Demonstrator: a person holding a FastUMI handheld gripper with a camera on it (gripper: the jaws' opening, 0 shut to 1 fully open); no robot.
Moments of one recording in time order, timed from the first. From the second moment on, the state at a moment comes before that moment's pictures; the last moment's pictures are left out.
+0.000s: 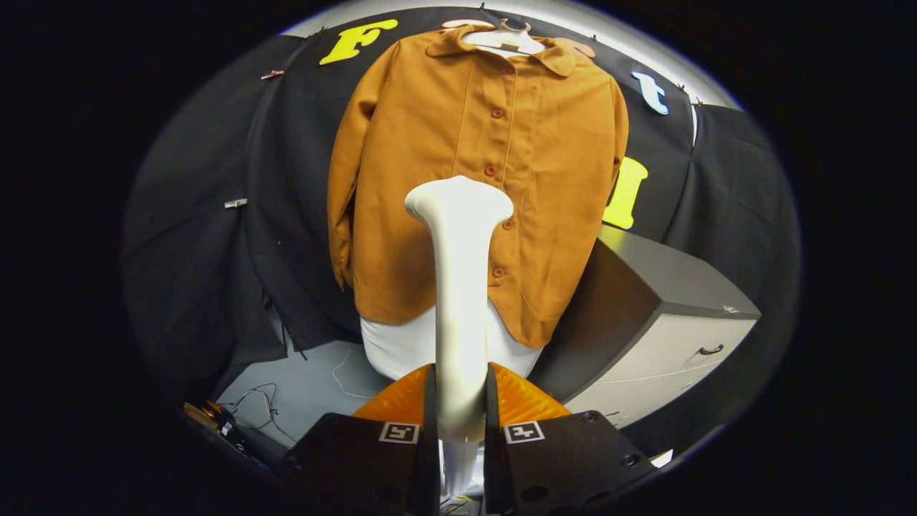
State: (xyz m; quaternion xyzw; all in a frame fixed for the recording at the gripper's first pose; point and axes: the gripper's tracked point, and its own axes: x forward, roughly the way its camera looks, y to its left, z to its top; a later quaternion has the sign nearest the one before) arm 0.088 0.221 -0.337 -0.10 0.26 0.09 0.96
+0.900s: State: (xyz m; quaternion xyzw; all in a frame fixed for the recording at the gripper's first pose) arm 0.089 0.181 -0.194 -0.05 0.16 0.06 0.98
